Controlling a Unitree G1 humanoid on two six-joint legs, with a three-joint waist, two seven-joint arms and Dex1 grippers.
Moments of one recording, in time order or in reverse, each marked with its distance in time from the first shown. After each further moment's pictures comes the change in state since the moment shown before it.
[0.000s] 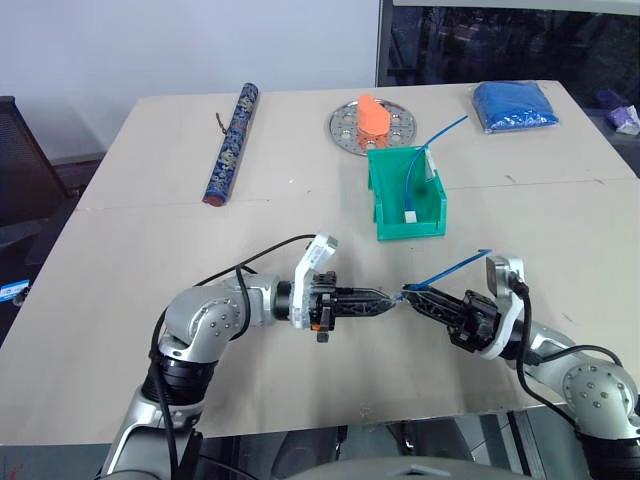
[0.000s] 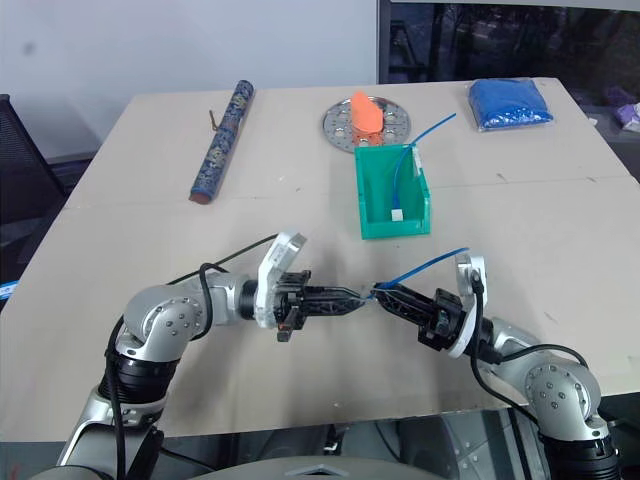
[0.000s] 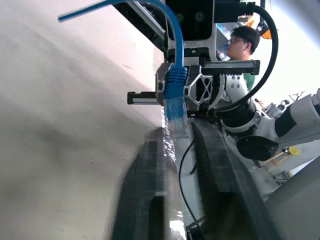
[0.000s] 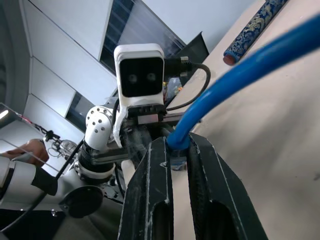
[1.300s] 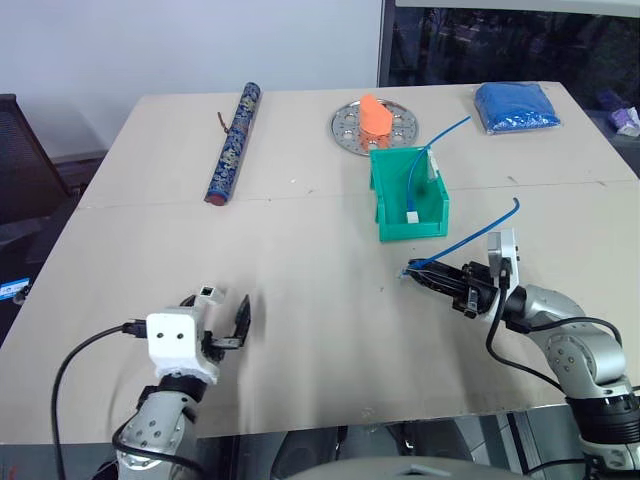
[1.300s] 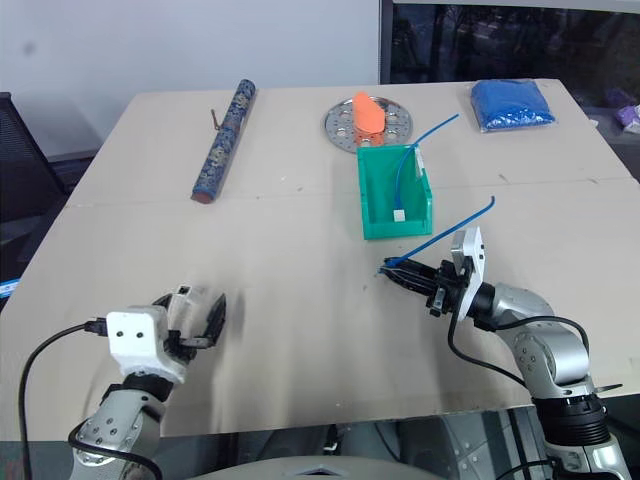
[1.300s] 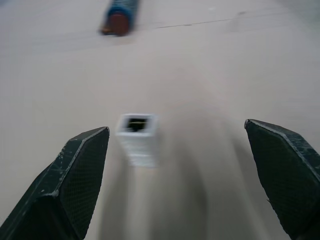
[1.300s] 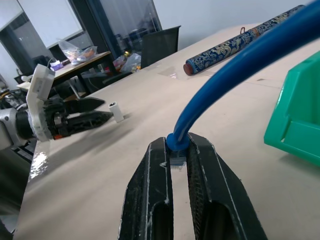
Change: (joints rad) left arm 0.823 -0.318 0.406 -0.297 0.745 -0.829 0.786; right arm -0.168 -0.053 0.074 0.182 -0.455 -0.377 0.213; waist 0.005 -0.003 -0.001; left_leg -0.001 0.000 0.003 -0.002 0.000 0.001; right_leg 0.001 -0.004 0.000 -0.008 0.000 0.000
